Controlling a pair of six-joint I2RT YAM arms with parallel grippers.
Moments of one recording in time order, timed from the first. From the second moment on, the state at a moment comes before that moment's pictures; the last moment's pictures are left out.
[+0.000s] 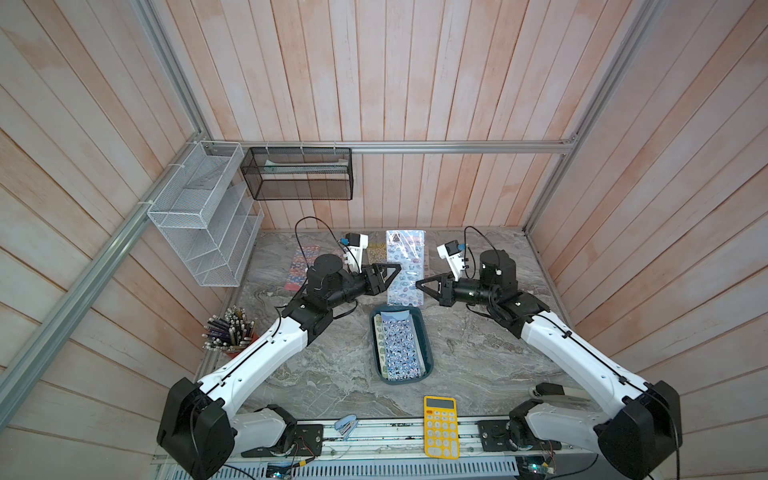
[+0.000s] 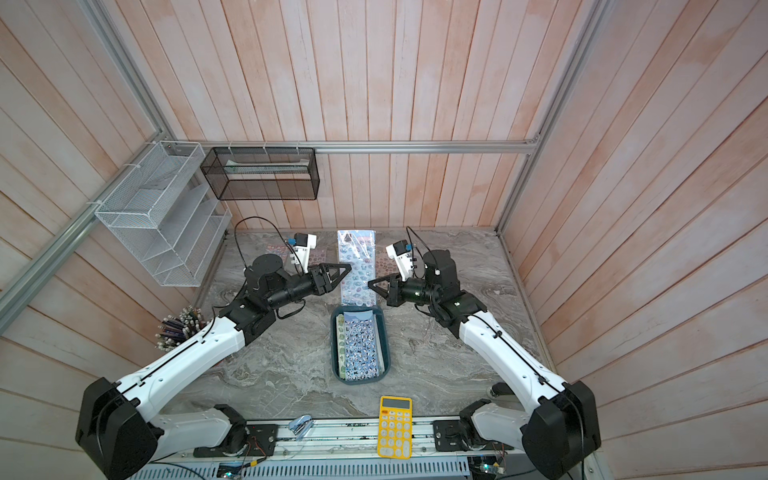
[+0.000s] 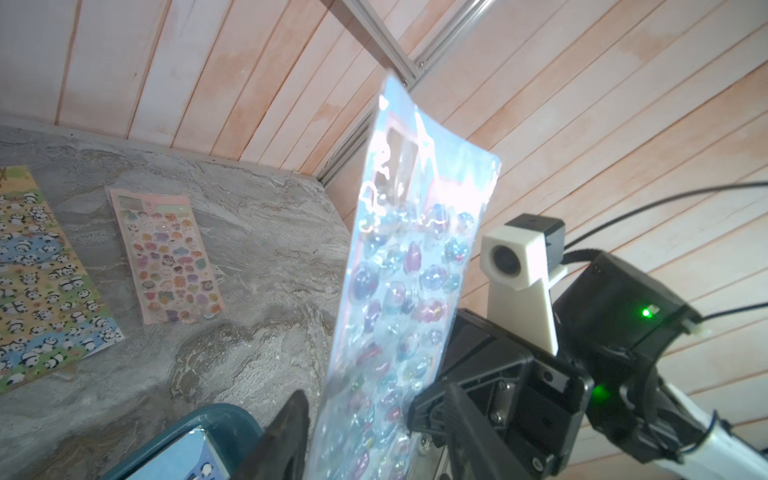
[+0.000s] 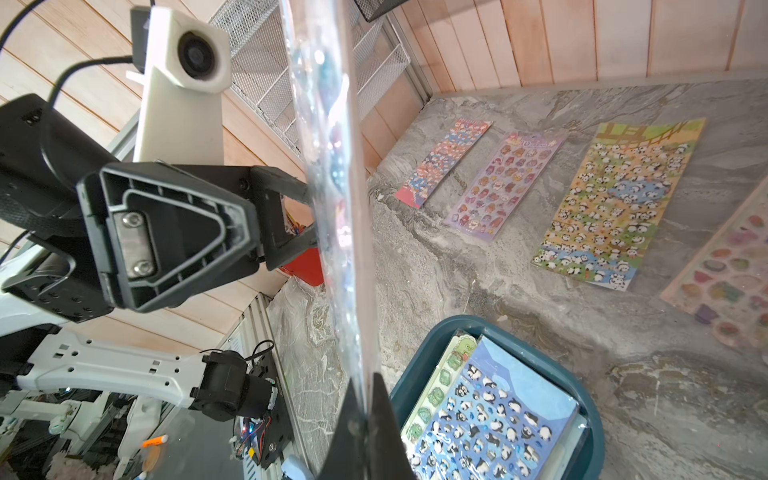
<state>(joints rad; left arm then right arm) -0.56 1.28 0.97 0.15 0.46 -0.72 0.49 1.22 0.98 -0.14 -0.72 0.42</state>
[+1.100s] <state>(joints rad) -0.55 1.35 0.97 0.23 0.48 -0.75 0.47 1.26 1.00 -0.23 -0.65 0.39</state>
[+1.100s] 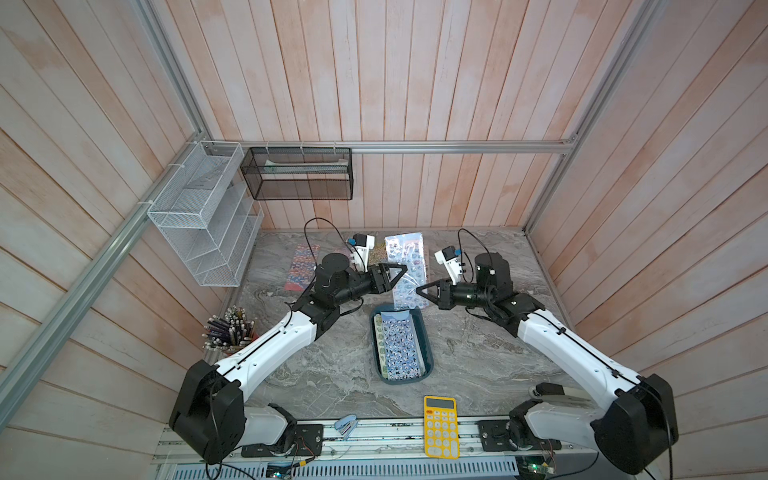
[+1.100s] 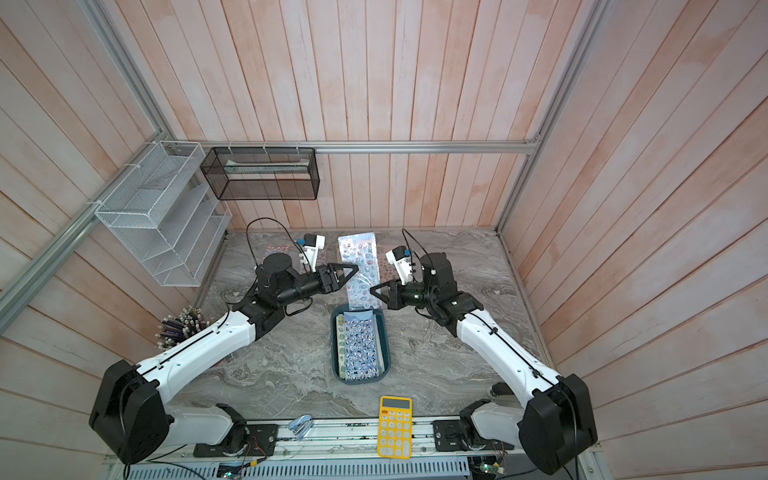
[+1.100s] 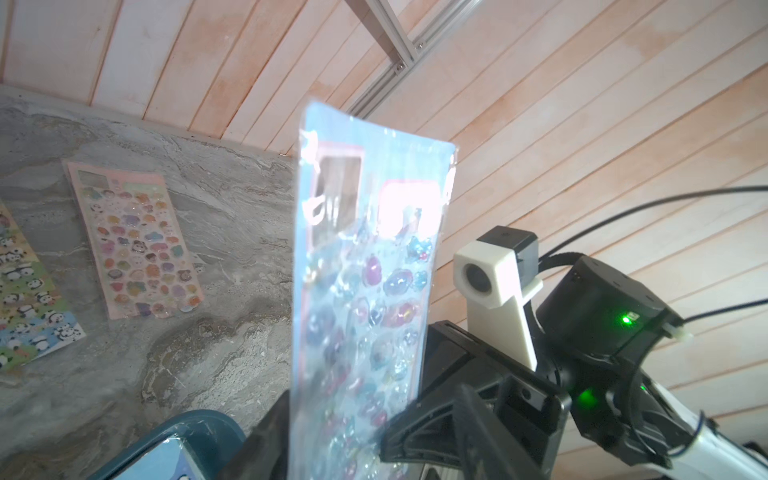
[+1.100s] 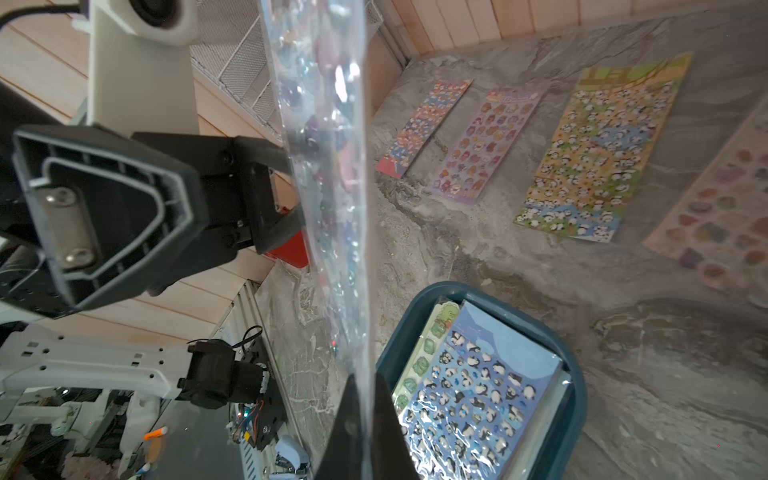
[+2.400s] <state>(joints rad) -0.42 1.11 0.77 0.12 0.27 -0.72 0.07 2.03 1.47 -0.55 -0.33 0.12</state>
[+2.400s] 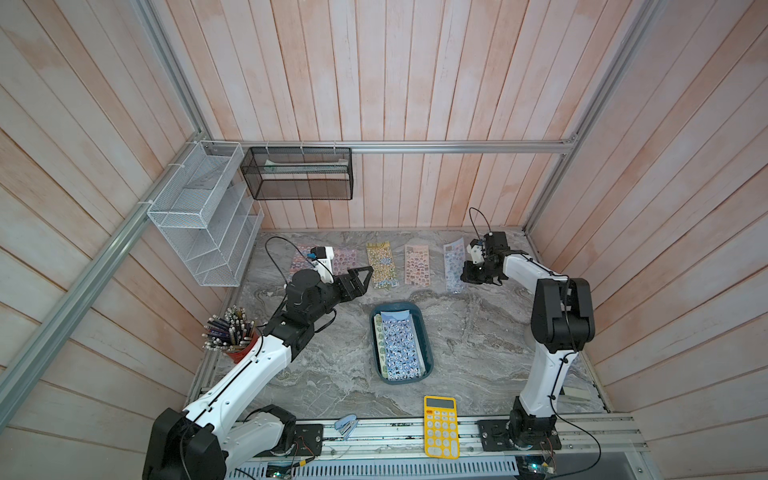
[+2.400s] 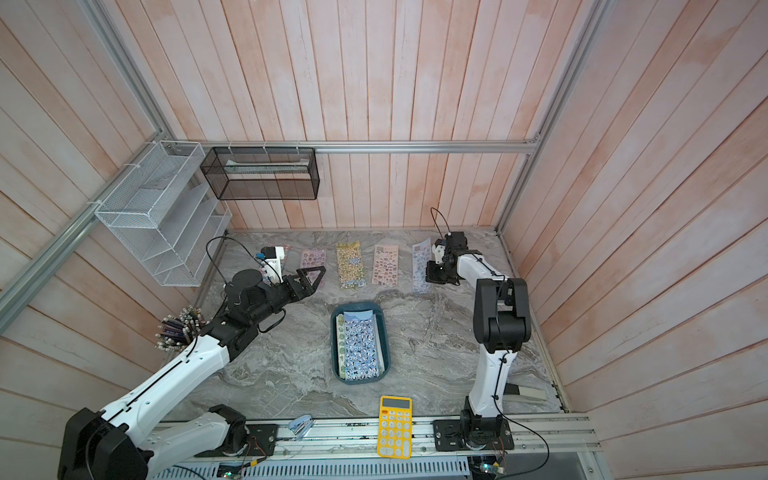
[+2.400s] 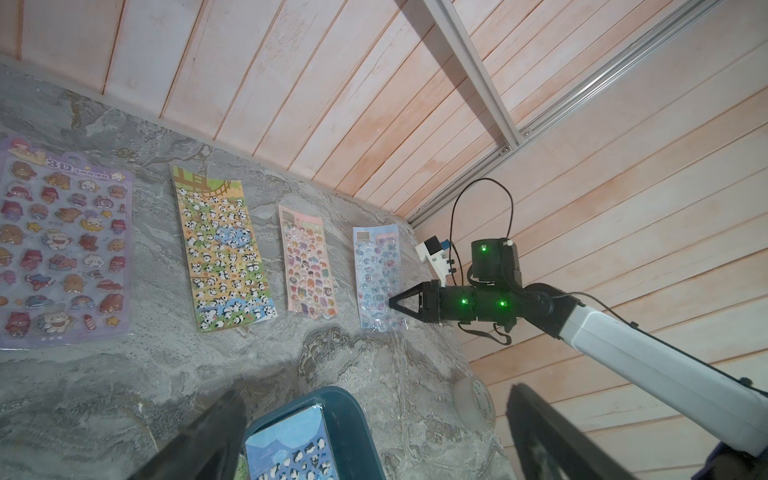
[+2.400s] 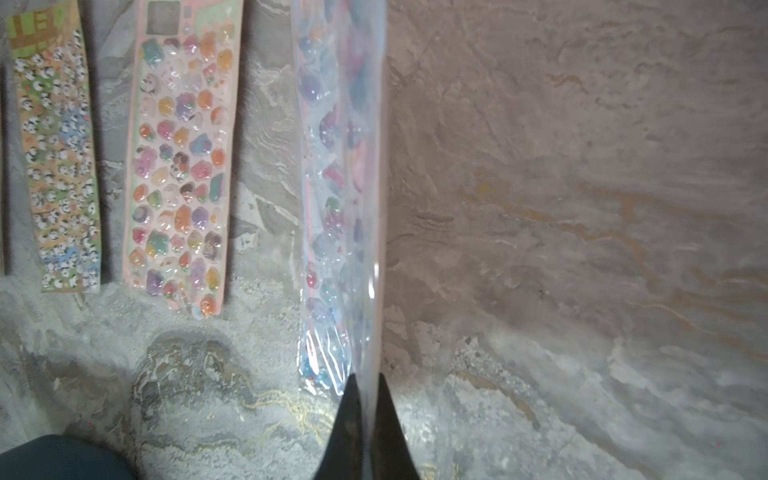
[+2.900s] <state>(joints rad) -0.42 1.16 0.81 0.04 0.32 -0.69 0.07 2.19 1.60 -0.55 -0.29 0.11</state>
